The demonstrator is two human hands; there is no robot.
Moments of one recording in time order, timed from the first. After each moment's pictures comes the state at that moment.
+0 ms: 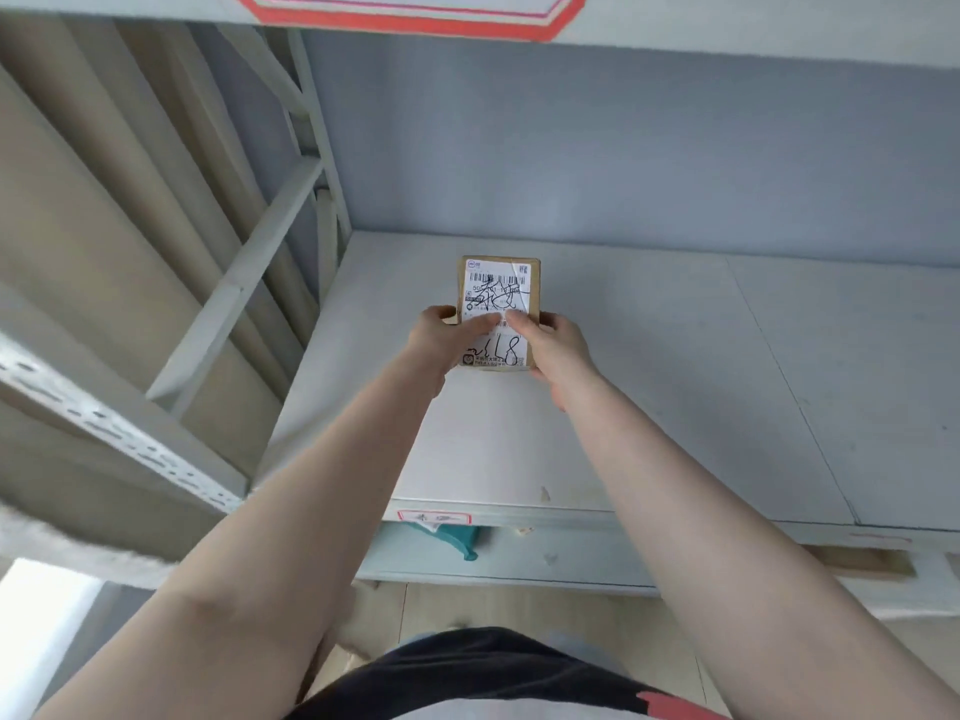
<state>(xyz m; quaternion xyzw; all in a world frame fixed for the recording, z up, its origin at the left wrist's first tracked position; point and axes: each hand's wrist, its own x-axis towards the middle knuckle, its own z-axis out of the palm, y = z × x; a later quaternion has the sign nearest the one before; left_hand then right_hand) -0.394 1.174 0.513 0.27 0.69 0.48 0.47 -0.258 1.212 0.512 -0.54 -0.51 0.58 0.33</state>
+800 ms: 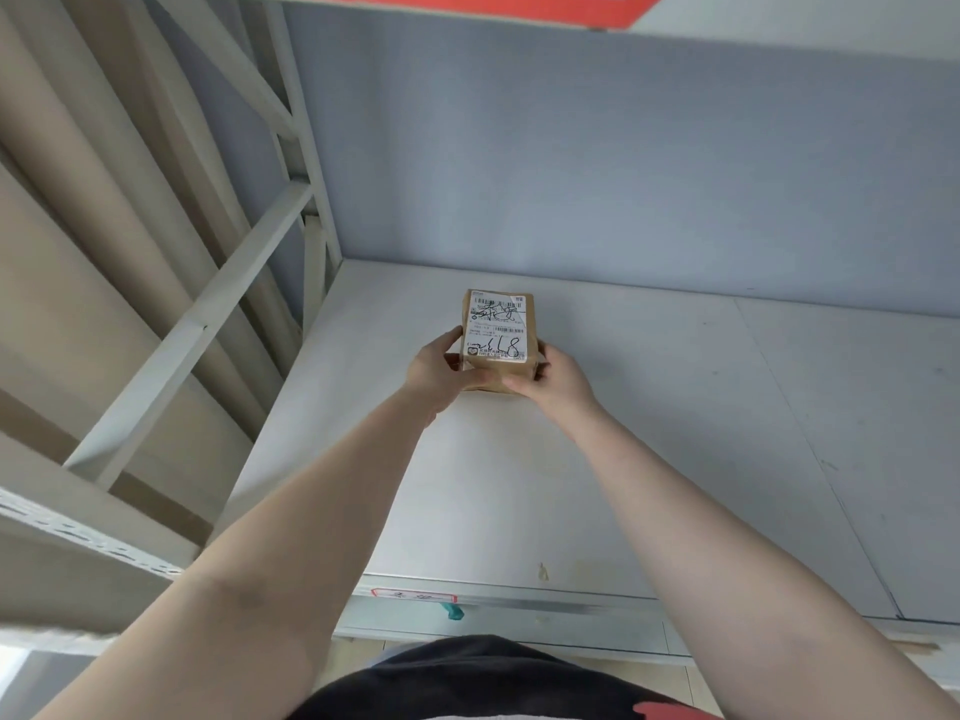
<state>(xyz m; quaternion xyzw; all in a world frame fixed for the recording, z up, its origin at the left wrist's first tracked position) -0.419 1.234 0.451 0.37 0.70 0.43 0.43 -0.255 1.293 0.443 -0.51 -0.67 0.48 0.25</state>
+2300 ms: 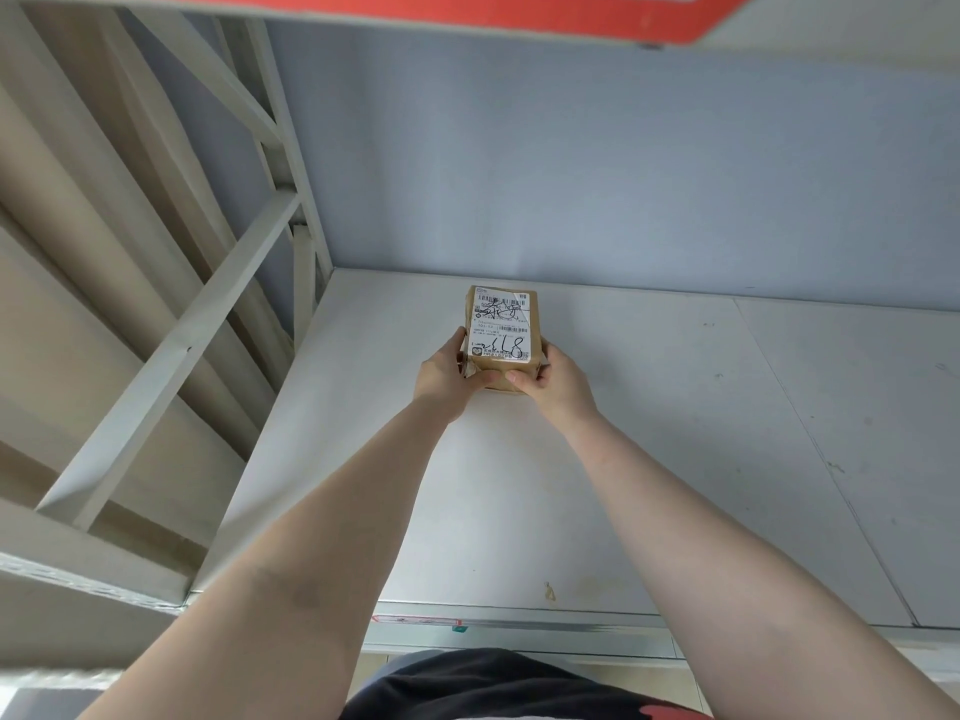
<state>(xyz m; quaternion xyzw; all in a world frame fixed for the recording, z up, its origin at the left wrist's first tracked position) -0.413 1.256 0.444 0.47 0.72 0.38 0.32 -0.262 1.318 0.423 -0.52 -0.69 0.41 0.28</state>
